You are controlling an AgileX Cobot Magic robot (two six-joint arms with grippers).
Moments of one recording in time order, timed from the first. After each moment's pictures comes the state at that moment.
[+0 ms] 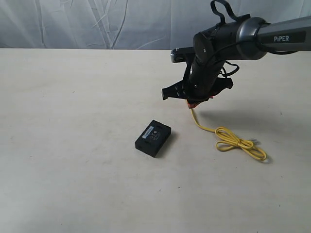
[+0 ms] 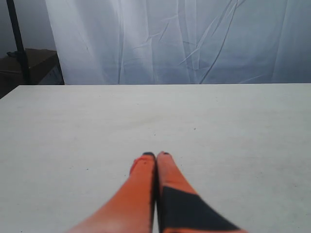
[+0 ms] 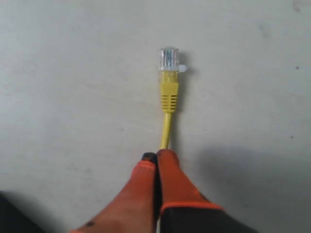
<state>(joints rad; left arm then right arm) -0.02 0.00 -0.01 -0.02 0.23 0.03 0.48 2.12 -1.47 -0.10 0.70 0.28</state>
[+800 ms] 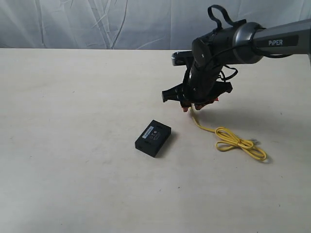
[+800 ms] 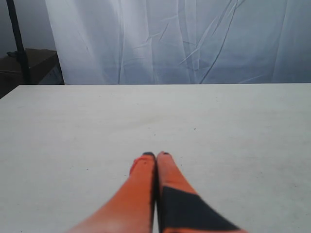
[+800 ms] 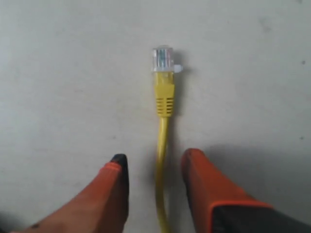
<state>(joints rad) -0.02 0.00 -0.01 -0.02 0.23 0.03 0.48 2.16 -1.47 -0.12 0.68 0.33</state>
